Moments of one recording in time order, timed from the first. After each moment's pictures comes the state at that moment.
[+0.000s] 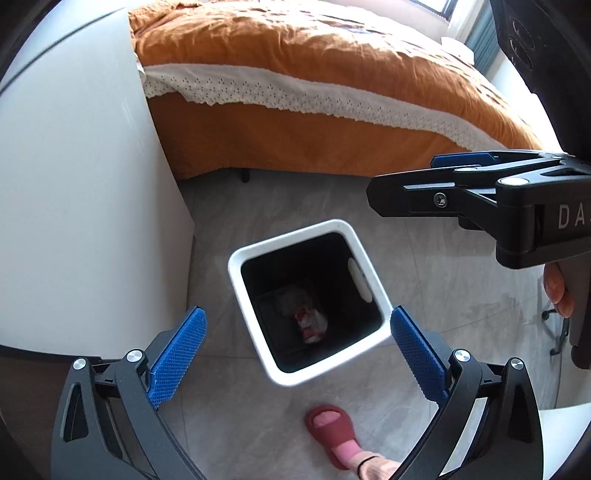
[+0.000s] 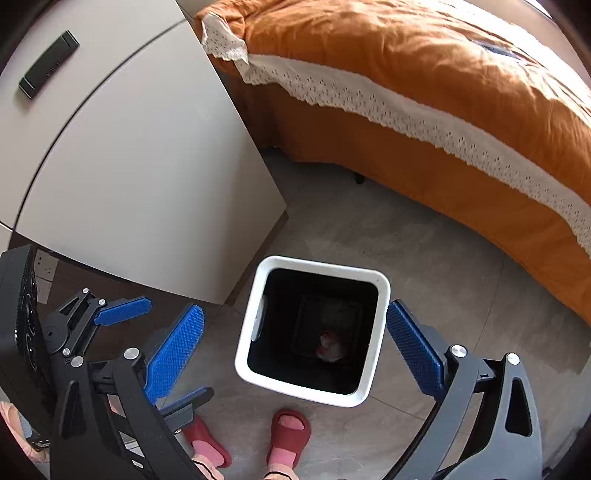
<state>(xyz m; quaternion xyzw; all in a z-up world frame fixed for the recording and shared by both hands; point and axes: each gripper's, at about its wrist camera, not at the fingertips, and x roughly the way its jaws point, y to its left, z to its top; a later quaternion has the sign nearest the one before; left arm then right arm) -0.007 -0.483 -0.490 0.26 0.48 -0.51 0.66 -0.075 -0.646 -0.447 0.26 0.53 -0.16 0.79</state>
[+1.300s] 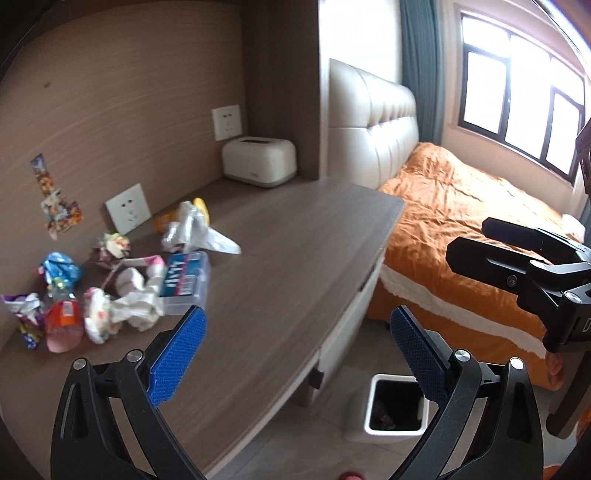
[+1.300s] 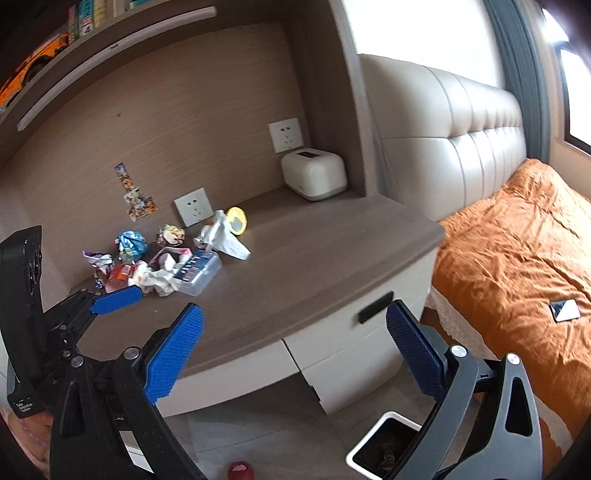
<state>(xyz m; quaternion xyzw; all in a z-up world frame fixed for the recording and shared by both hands) 0.034 -0.255 -0.096 0.10 0.32 -0.24 0.91 0.001 -0.486 -0.066 0.11 0.31 0.07 0.94</state>
